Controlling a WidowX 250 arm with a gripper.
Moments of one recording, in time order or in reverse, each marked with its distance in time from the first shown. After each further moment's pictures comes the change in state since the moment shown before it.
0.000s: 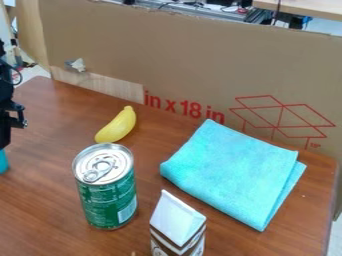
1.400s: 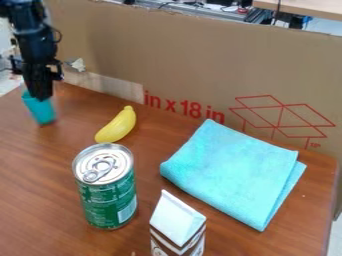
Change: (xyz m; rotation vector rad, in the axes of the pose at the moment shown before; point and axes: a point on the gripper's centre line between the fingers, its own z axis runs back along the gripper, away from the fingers) arm 0.112 -0.008 0.020 -0.065 -0.057 -0.201
